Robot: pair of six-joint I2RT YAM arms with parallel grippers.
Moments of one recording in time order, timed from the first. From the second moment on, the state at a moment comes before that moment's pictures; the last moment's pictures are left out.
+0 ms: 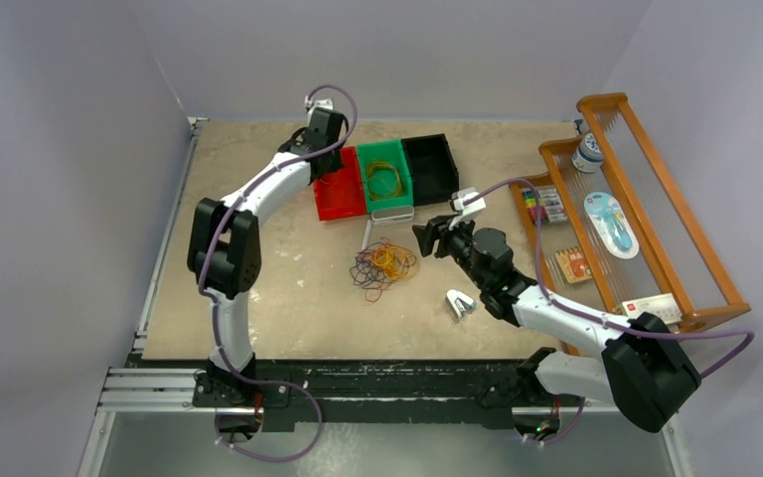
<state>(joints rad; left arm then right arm) -0.39 1.99 1.69 -0.42 -0.35 -0.39 0.64 1.17 0.48 0.56 0.15 0.20</state>
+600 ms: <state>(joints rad) -0.37 2.18 1.72 -0.45 -0.29 -0.42 0.64 1.17 0.50 0.49 0.11 0.19</state>
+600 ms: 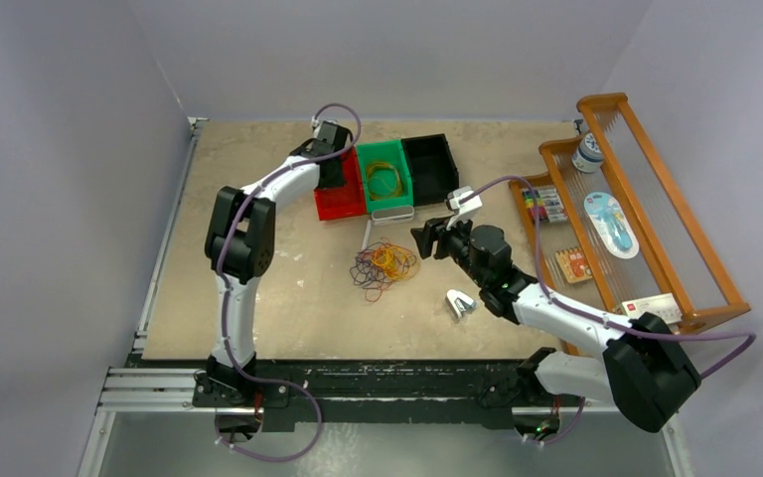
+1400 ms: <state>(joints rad) -0.37 1.81 1.55 -0.38 -0.23 -0.45 0.64 1.04 0.50 0.44 0.27 0.22</state>
